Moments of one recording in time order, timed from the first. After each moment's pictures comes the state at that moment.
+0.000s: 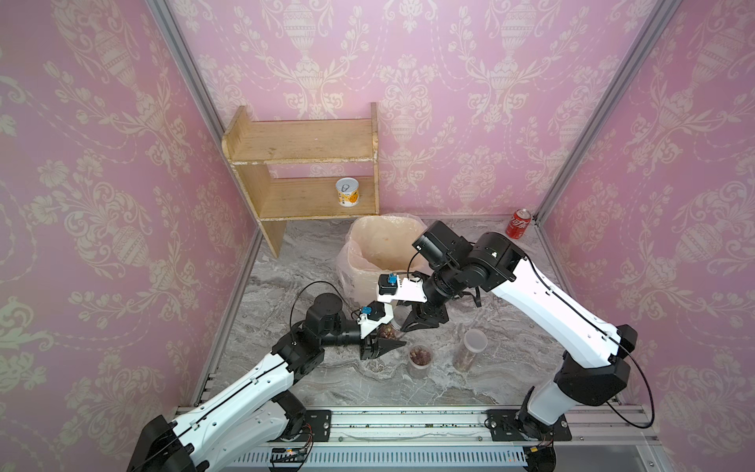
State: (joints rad) left arm -0.67 0.89 0.55 0.04 0.76 0.16; right arm 0.88 1.65 1.98 -1.43 -0.45 -0.68
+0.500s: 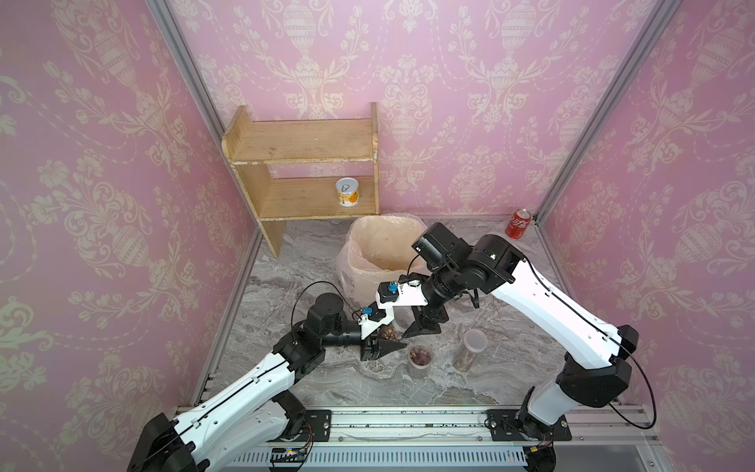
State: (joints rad) left arm -0.67 0.90 0.55 0.05 0.77 0.16; right arm 0.88 1.63 1.94 -1.36 -0.45 -0.76
